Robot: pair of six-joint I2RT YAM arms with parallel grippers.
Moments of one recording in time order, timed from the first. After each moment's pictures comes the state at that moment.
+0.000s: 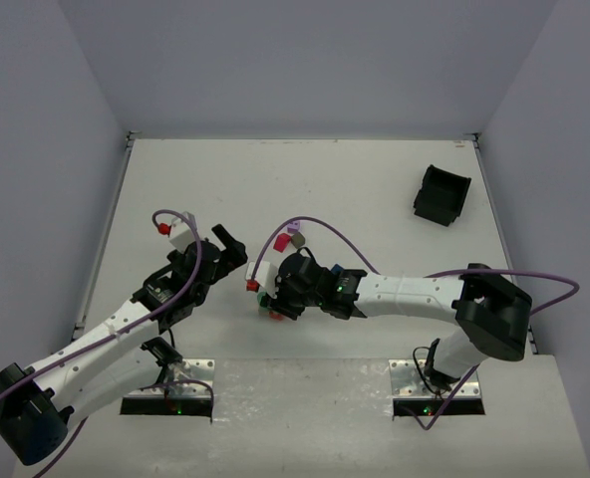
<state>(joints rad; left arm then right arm) -0.62 0.80 0.51 -0.31 -0.54 -0.93 1.13 1.55 0.84 -0.04 -0.06 -0.24</state>
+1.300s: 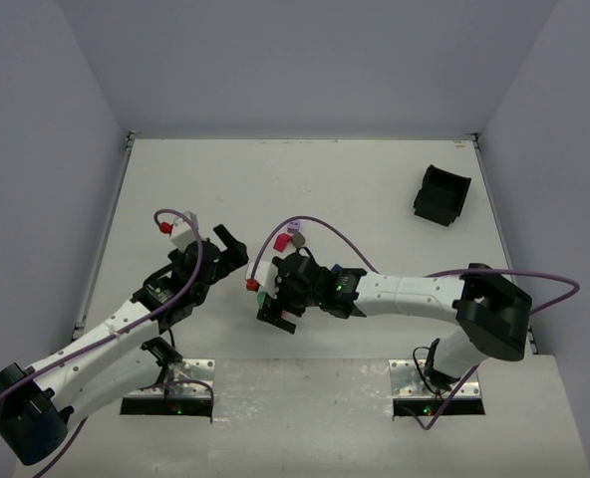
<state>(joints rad) -0.62 0.80 0.51 -0.31 -0.53 -0.91 1.13 1.55 0.86 -0.07 -0.08 -0.21</state>
